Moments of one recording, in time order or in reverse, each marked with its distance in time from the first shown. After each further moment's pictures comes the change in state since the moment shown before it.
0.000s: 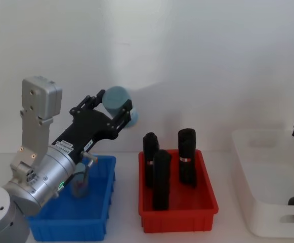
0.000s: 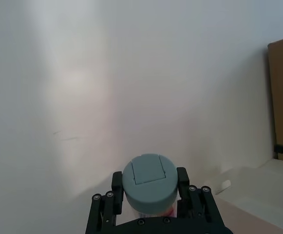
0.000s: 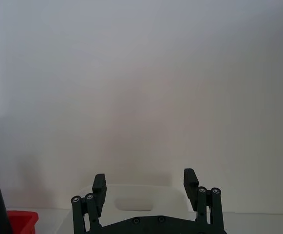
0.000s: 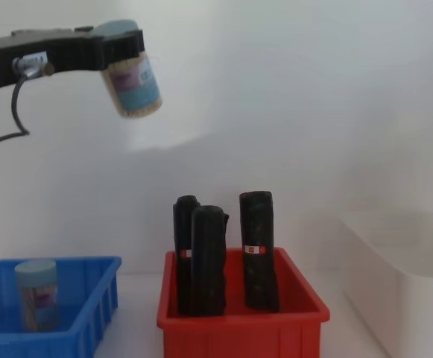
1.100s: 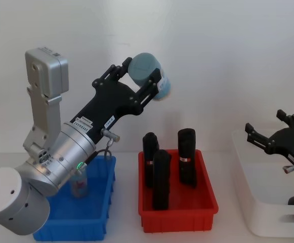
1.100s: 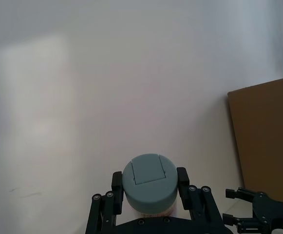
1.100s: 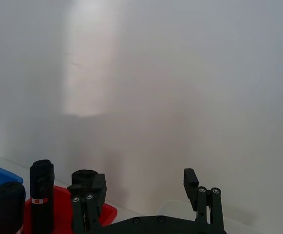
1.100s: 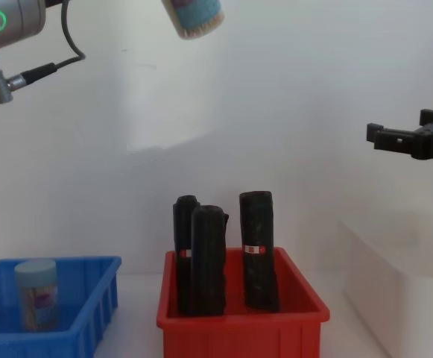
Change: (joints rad) left arm -0.076 -0.077 0.021 -0.013 -0.030 -0.056 -0.096; right arm 0.036 -0.020 -0.059 -0.001 -0.075 -0.051 0.300
